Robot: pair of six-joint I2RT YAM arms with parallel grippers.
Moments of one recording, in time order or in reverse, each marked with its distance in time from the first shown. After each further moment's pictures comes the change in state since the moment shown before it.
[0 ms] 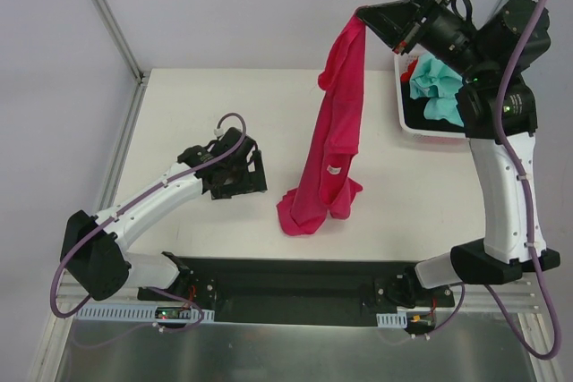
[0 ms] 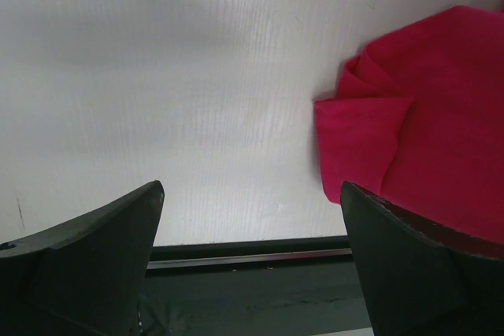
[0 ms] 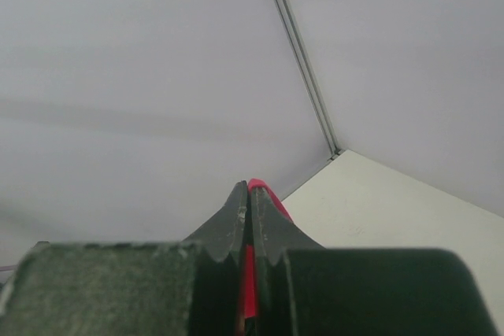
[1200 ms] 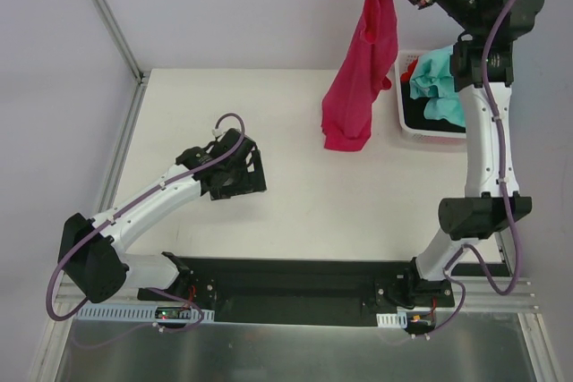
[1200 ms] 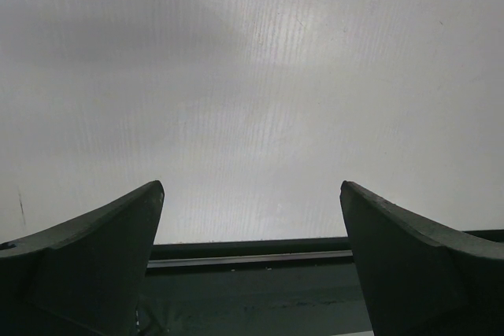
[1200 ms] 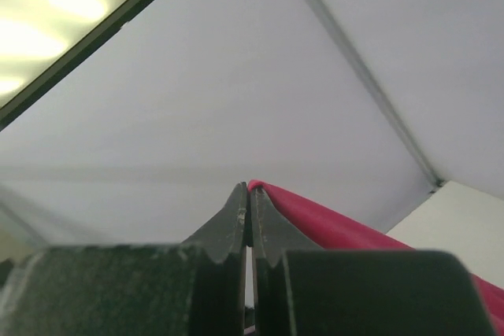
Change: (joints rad) left arm -0.014 -0.020 0.000 -0.011 -0.027 -0.018; right arm -0.264 0.320 0.103 0.546 -0.222 0.671
